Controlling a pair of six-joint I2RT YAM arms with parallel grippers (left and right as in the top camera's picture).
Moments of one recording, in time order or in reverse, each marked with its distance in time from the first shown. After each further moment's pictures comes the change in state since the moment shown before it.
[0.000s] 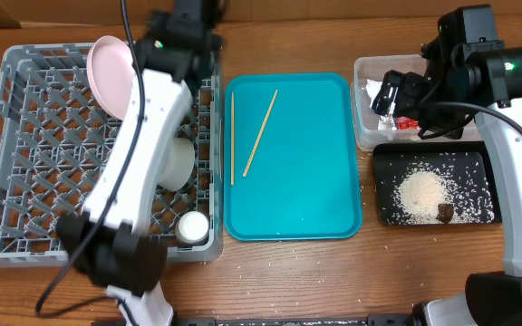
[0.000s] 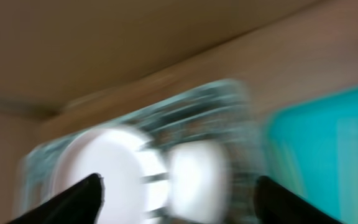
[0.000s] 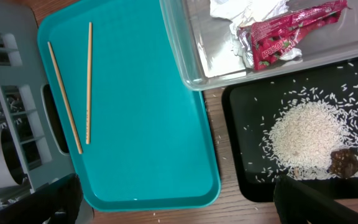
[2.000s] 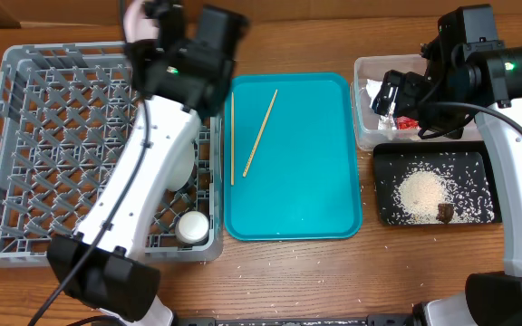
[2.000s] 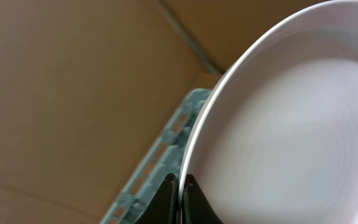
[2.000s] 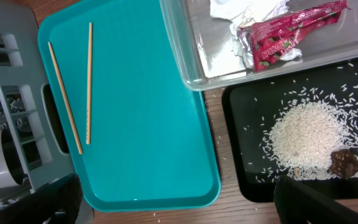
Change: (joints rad) left arm -0.040 -0.119 -0.167 -0.050 -0.785 -0.450; right arm 0.000 0.000 0.000 0.000 0.000 0.000
